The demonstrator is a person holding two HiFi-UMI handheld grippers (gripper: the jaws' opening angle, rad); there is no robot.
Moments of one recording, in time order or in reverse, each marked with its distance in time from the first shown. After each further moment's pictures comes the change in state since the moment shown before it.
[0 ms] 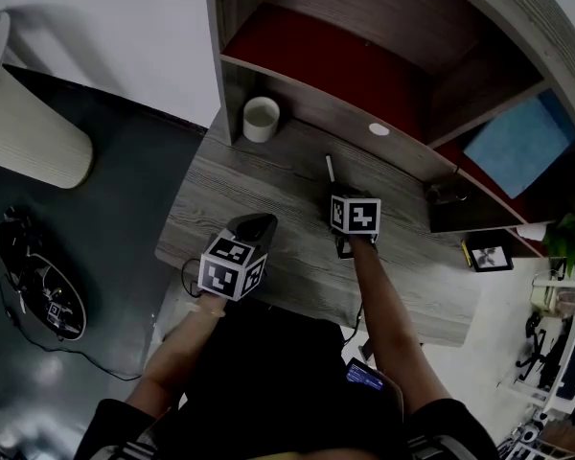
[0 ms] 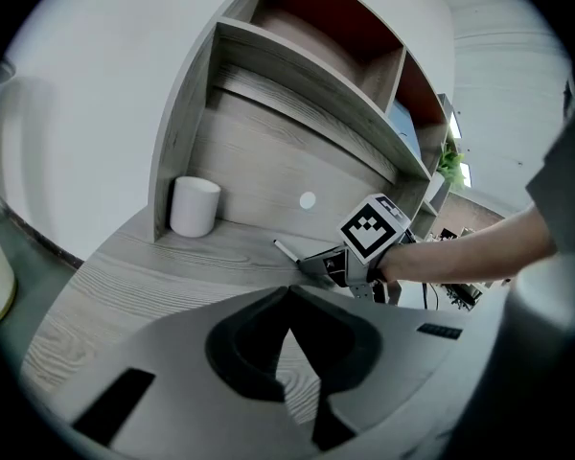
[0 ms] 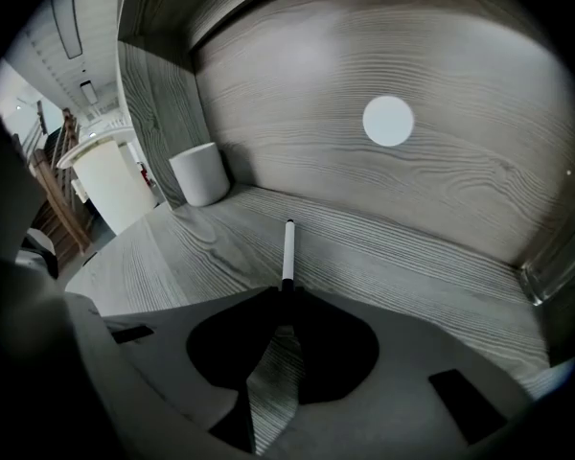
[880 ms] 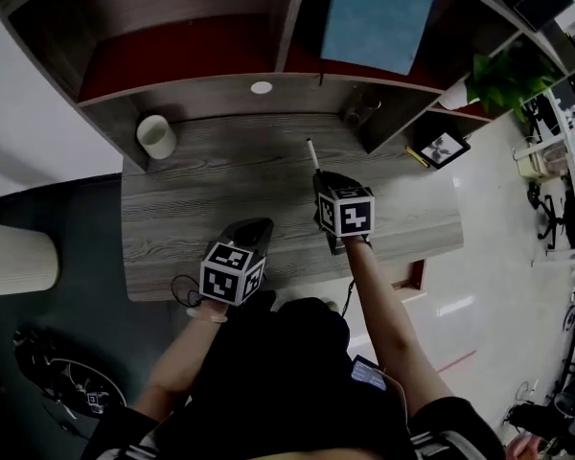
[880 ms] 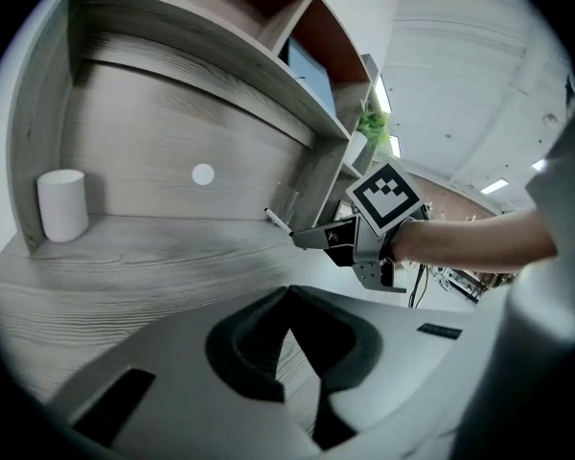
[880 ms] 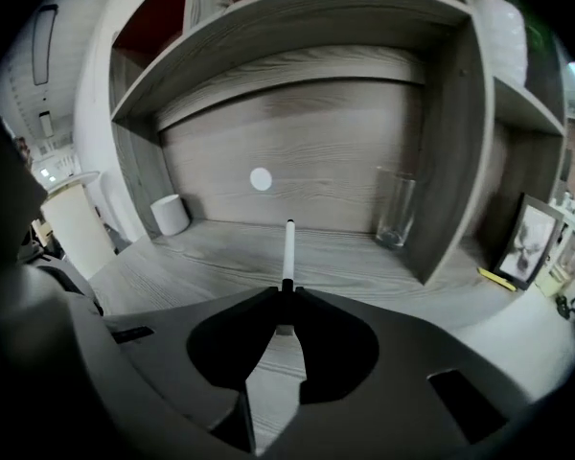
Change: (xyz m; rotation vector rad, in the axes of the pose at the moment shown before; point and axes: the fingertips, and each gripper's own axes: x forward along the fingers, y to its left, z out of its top) left arm 0.034 -0.132 -0.033 0.256 0.134 -0.318; right arm -0.149 -0.076 -0.055 0.211 -0.227 -0.225
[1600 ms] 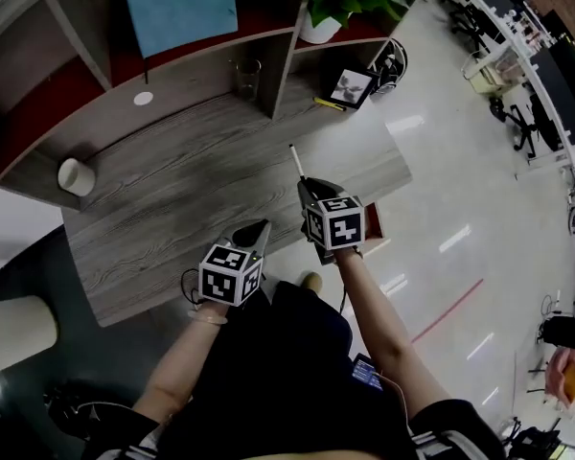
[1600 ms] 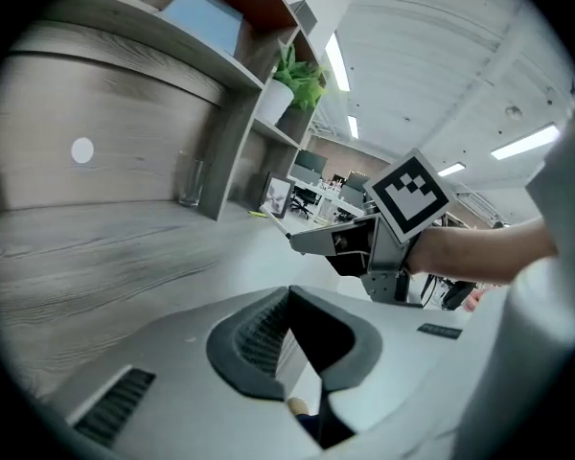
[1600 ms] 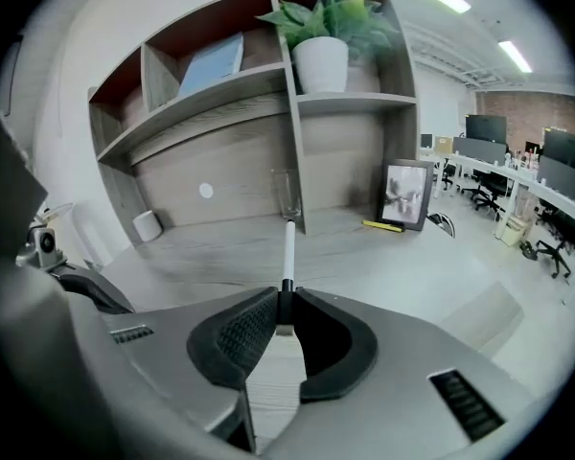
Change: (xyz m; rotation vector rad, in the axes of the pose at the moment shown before) left arm 0.069 -0.170 -0.020 0.128 0.119 -0.220; right arm -0.144 -0.110 -0.087 0.210 -0.053 -0.152
